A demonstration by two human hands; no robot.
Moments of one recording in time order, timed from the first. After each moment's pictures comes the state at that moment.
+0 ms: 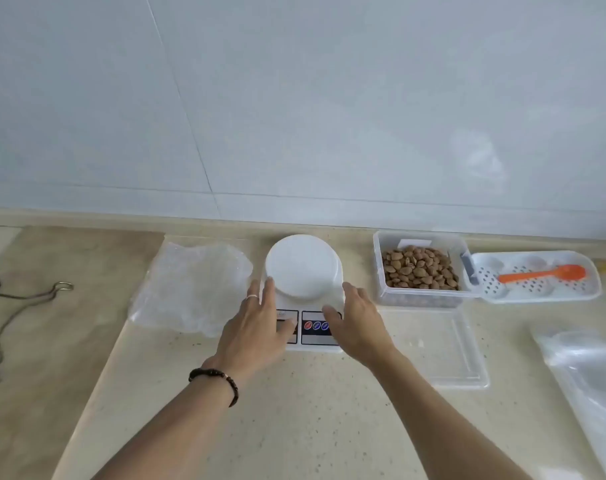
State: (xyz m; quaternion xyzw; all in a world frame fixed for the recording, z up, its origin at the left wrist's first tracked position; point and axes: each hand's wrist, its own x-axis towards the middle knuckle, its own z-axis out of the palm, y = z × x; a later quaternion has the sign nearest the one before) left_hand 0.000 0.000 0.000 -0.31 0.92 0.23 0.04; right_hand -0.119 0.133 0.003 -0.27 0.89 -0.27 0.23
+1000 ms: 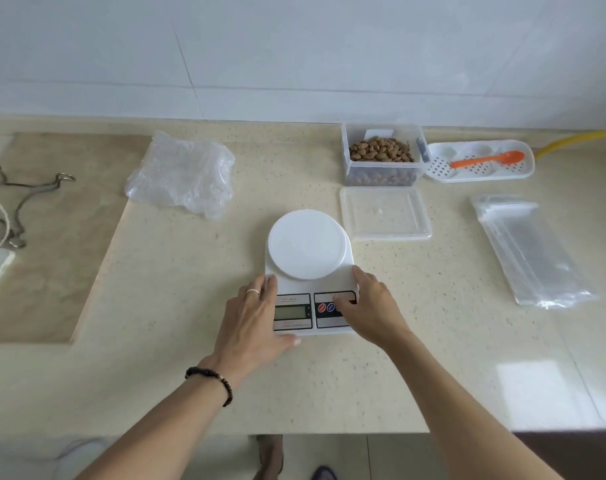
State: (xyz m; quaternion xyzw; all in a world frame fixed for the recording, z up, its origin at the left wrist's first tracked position) left_hand 0.150 0.150 -0.023 -0.24 0.95 0.17 0.07; right_hand 0.014 0.300 -0.011 -0.22 0.90 -0.27 0.26
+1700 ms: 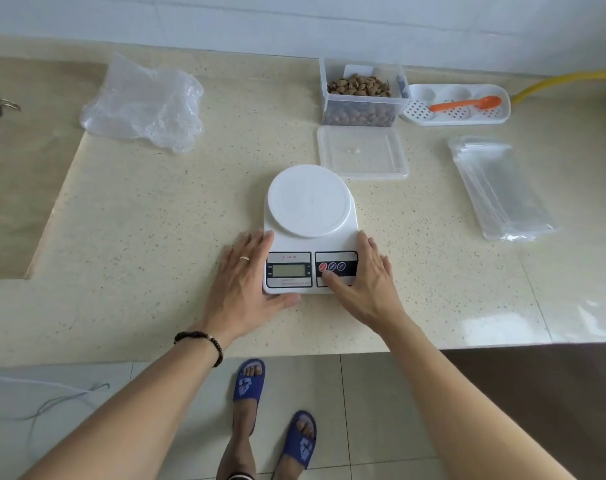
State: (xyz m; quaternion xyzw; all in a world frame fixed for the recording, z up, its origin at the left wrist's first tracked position) left_hand 0.180 0.193 -0.063 -0.20 0.95 0.25 -0.01; right_hand 0.058 0.369 -0.043 -0.24 0.91 -0.27 0.19
